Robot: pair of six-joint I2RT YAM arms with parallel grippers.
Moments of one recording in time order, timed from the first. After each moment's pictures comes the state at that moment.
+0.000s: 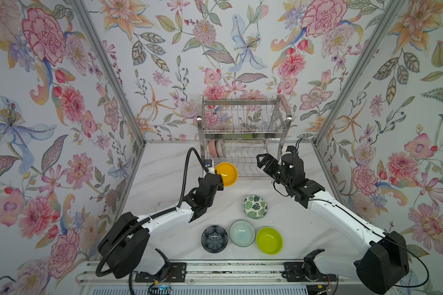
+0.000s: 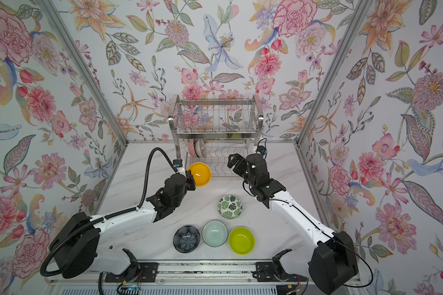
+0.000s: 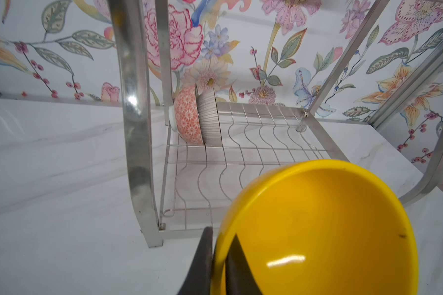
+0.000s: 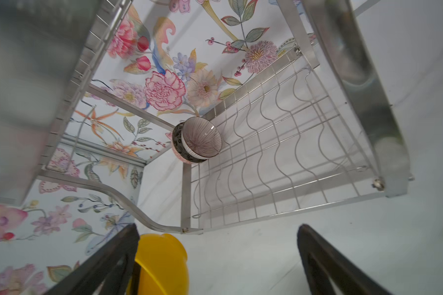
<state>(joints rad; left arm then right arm) -0.77 1.45 0.79 0.33 -0.57 -0.34 0.50 1.26 0.99 -0.10 0.08 0.92</state>
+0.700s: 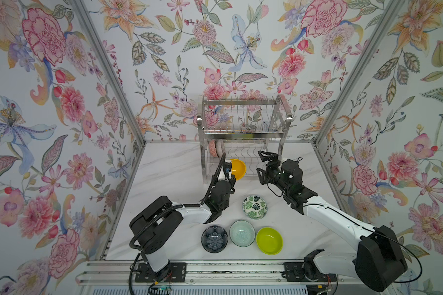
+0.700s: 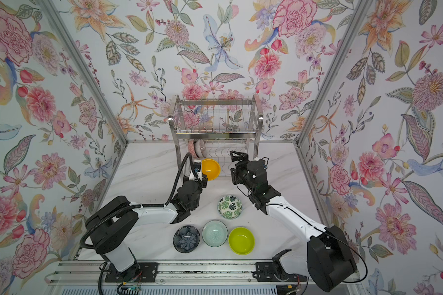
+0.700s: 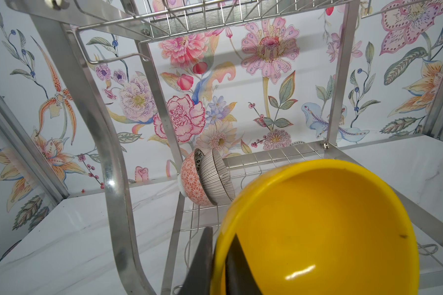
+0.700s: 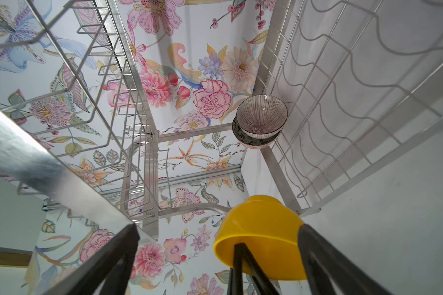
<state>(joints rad) -0.87 1.73 0.82 0.91 -0.81 0.16 0.51 1.29 0.82 0.29 0.00 1.65</state>
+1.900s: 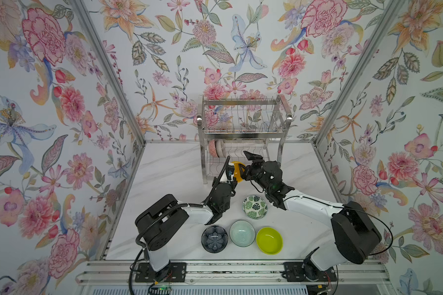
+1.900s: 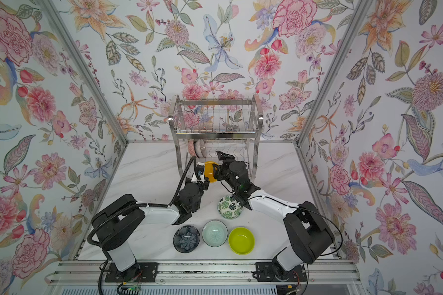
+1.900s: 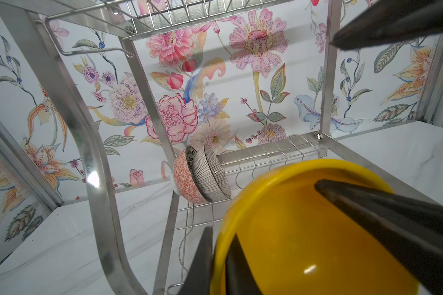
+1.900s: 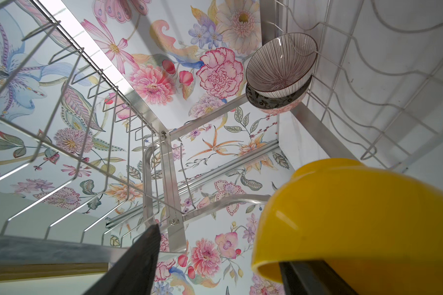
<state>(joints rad) -0.88 1.78 0.80 0.99 -0.79 0.19 0.65 1.56 0.91 0.55 0.09 2.00</state>
